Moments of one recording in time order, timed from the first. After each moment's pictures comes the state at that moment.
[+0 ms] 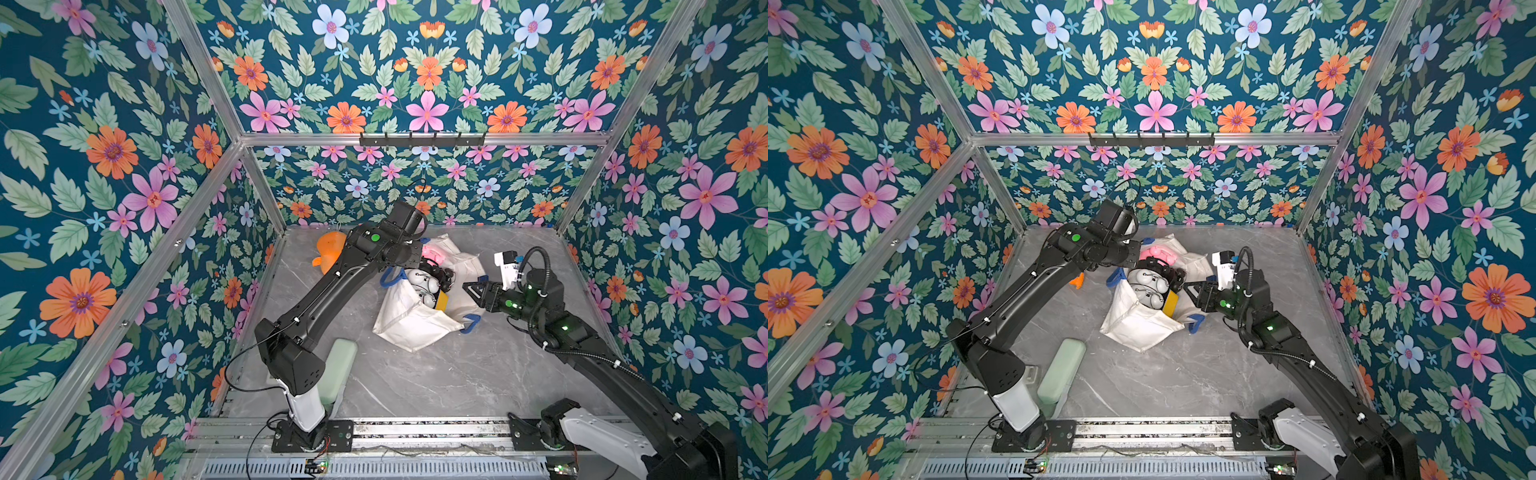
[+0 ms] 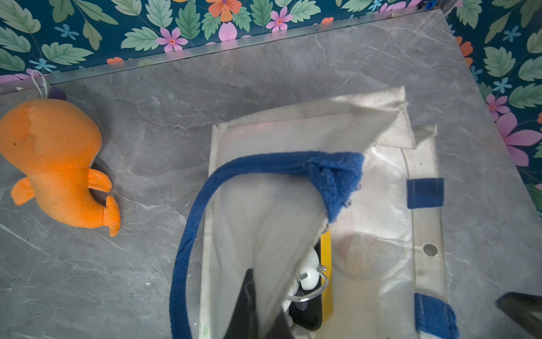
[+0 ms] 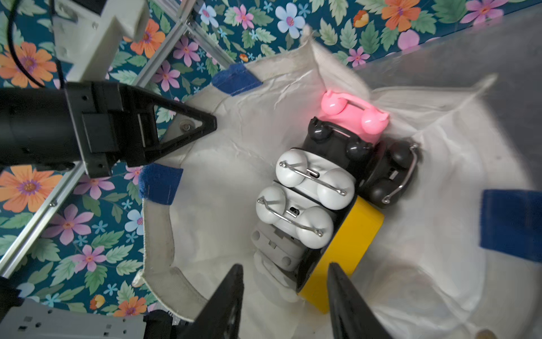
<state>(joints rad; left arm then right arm) -0.71 1.75 1.96 -1.08 -0.15 -0.33 0.45 1.03 0.79 -0.10 -0.39 0.60</state>
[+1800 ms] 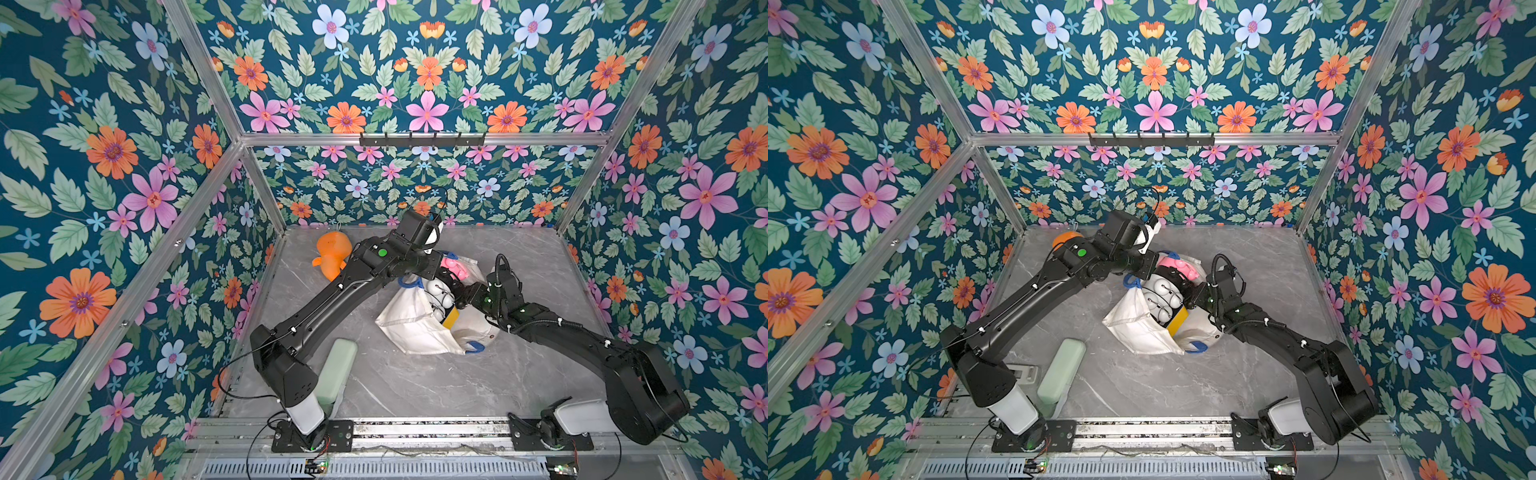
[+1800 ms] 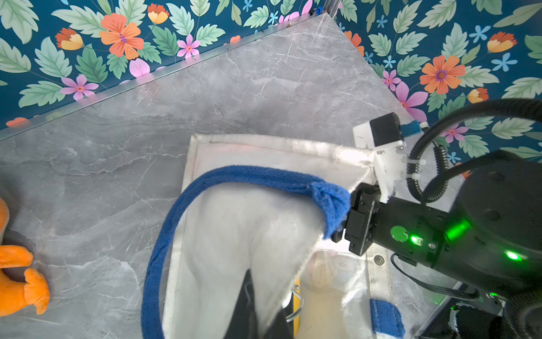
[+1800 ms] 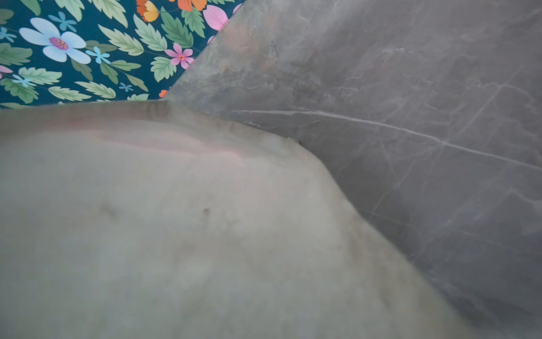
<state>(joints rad) -0.80 1.68 1.83 -0.89 -0.02 -0.21 0.44 1.40 0.76 -0.03 0.04 0.92</state>
